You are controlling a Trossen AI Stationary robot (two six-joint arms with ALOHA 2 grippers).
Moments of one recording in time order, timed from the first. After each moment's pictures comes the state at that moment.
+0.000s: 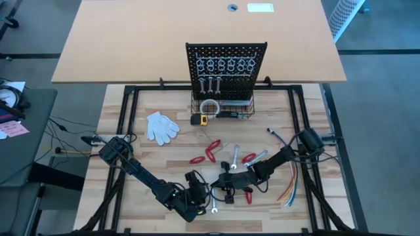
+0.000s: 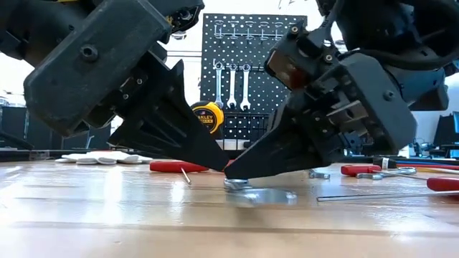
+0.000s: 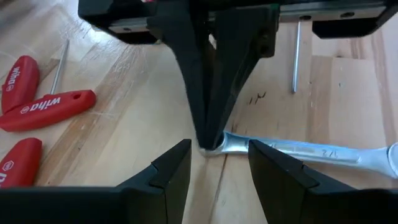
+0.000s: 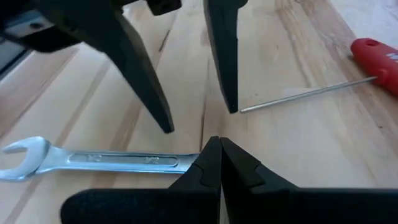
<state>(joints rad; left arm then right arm) -0.65 2.06 1.19 0.00 -0.82 -0.61 0.42 2.10 0.85 0.67 0.26 0.26</state>
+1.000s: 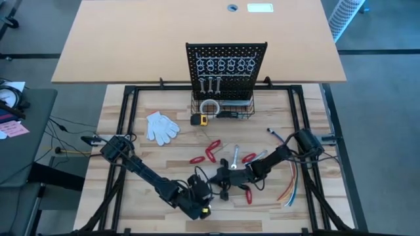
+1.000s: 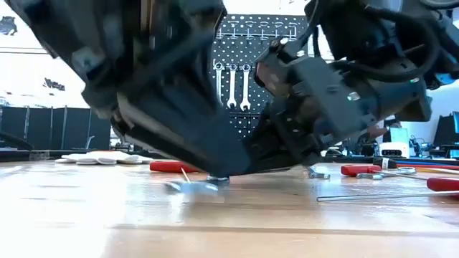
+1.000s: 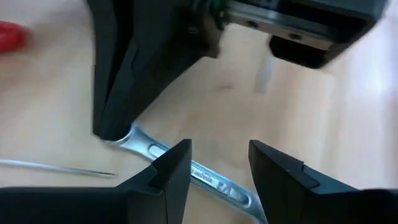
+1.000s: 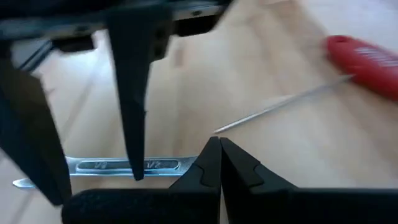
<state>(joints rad) -0.61 2.06 1.24 -0.06 -0.60 -0.87 0.38 2.14 0.86 0.75 0.33 0.38</state>
